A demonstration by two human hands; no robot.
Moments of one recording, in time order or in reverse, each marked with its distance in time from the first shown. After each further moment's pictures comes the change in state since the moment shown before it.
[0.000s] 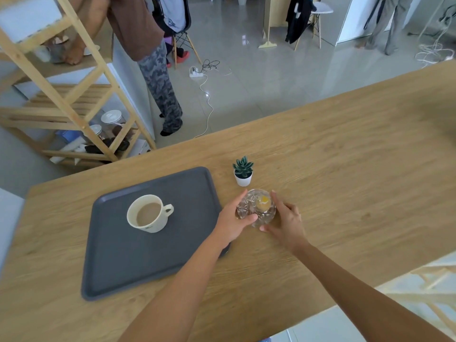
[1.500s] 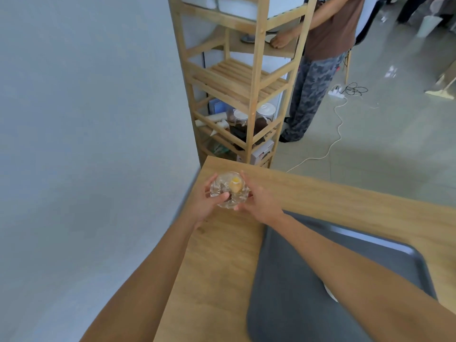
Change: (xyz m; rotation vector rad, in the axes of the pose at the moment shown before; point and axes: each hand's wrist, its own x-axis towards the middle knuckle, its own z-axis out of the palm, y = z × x) left_hand -0.102 -0.191 -0.466 -0.435 0.645 -0.152; right_hand 0.109 -0.413 0.367 -0.010 -0.655 -0.522
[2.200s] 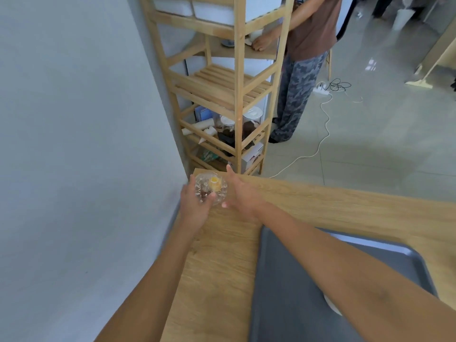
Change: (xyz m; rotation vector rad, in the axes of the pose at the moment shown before) left_hand 0.040 0.003 0.008 0.253 0.224 0.092; right_hand 0.054 -0.011 -0.010 -0.137 -0.054 0.071
